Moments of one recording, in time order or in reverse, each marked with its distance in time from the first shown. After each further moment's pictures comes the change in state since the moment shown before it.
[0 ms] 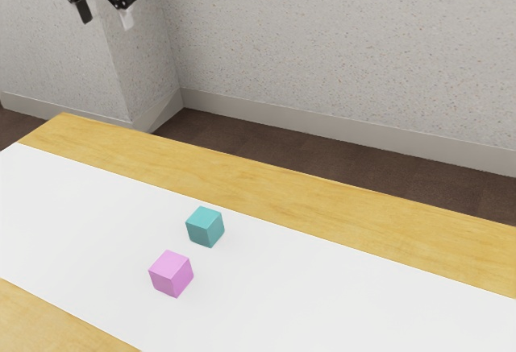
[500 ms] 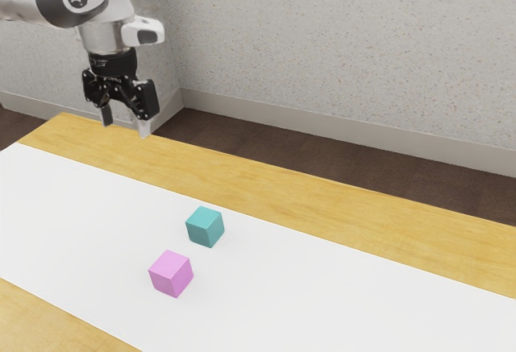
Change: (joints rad) arm 0.029 -0.143 -0.045 -0.634 -0.003 0.255 -0.002
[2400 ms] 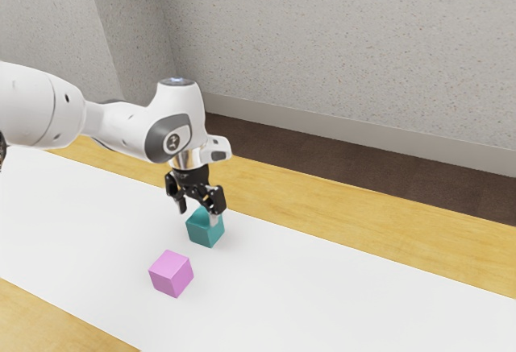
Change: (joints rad) arm 0.018 0.474 -0.044 -0.143 0.002 0.643 0.002
